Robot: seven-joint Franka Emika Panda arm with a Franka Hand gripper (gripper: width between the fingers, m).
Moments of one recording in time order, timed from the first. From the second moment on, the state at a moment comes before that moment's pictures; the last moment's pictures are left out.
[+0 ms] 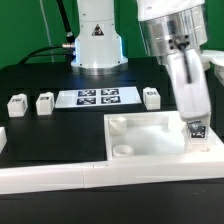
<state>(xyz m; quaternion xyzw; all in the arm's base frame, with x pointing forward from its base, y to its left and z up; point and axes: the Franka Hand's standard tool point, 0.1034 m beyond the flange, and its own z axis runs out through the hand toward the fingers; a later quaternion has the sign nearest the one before) 0.629 0.115 0.066 -0.58 0.80 0.05 0.12</state>
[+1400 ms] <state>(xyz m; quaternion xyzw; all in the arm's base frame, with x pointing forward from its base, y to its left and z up) 0.619 0.119 0.095 -0.54 0.83 0.04 0.12</state>
